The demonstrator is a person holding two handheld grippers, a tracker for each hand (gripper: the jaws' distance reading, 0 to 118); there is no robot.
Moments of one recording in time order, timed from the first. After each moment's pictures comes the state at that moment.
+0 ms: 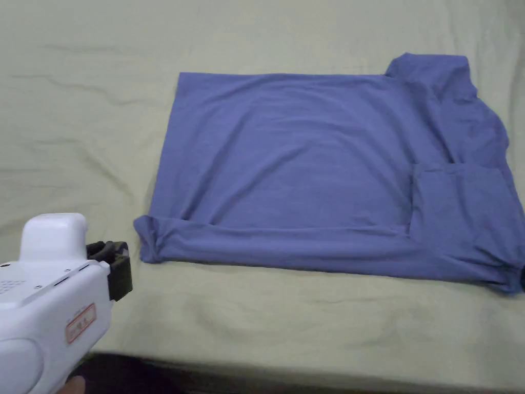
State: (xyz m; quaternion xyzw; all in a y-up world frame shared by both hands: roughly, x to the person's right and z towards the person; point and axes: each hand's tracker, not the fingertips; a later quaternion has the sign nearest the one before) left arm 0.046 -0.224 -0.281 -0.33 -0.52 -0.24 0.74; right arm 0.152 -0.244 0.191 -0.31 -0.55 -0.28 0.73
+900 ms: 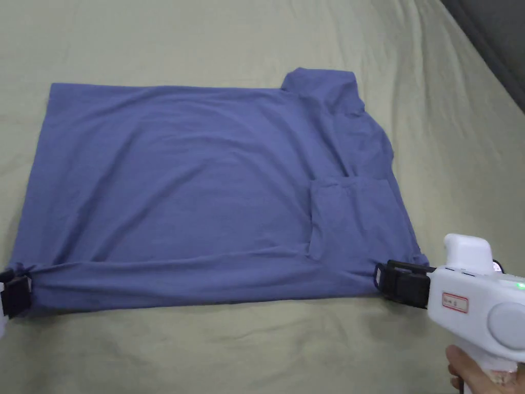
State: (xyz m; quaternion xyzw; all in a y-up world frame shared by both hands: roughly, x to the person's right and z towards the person) left arm 0.123 -0.302 -0.310 -0.39 -0.52 -0.25 0.72; right arm 0.239 -0.325 0.213 -0.33 -0.59 -0.35 0.65
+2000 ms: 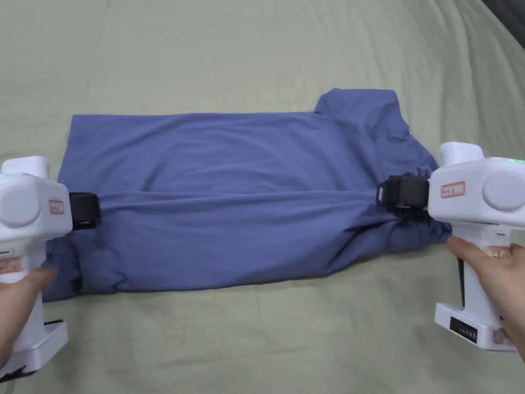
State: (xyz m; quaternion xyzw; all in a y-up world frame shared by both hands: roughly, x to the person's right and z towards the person) left arm 0.317 -0.336 -0.374 -0.40 -0.48 -0.26 0.73; right arm 0.422 -0.315 0.151 -0.32 -0.55 -0.35 0.69
